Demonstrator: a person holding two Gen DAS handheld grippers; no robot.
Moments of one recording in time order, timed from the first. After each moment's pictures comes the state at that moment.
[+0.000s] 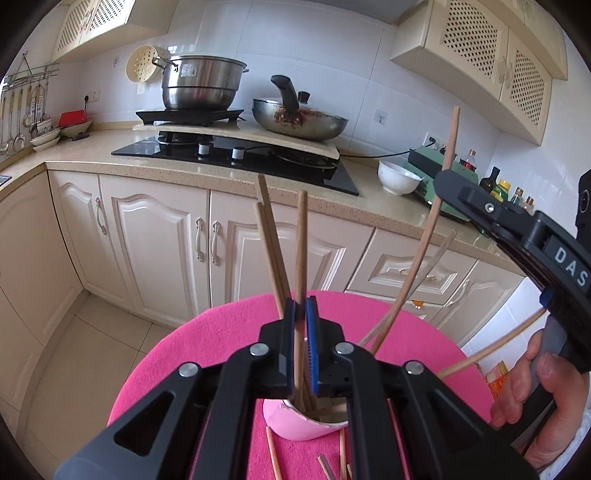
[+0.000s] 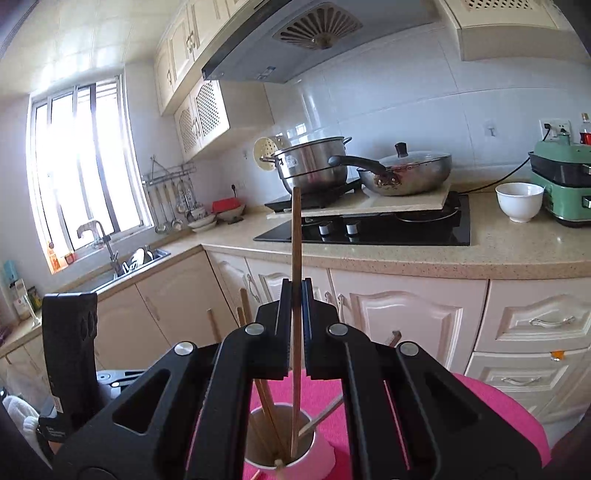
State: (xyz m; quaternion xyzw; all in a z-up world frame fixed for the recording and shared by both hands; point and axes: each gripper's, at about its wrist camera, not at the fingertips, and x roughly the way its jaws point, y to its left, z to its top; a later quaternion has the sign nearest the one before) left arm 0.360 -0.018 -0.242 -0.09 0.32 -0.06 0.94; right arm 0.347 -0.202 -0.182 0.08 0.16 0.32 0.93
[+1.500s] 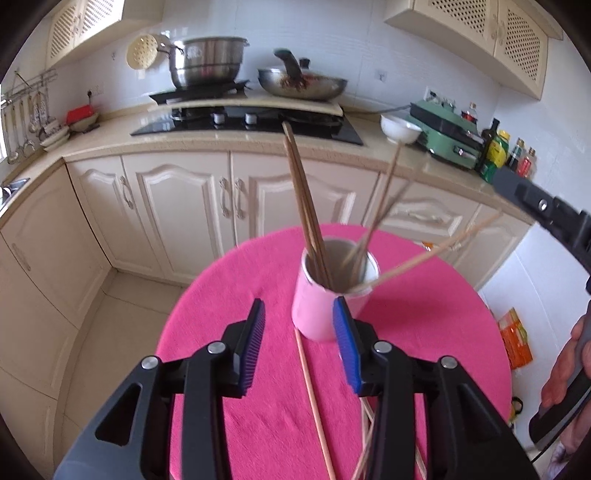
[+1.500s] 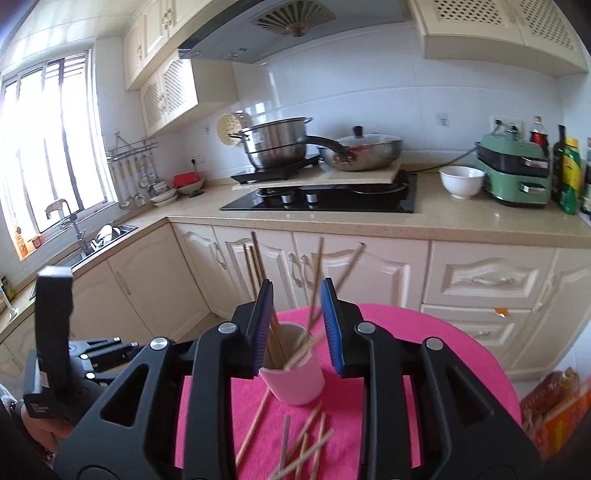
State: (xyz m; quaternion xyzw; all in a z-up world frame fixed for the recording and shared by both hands) left arm 0.278 -0.013 -0.233 -0.04 0.40 -0.05 0.92; right arm 0.244 -0.219 -0.167 0.05 0.22 0.21 0.95
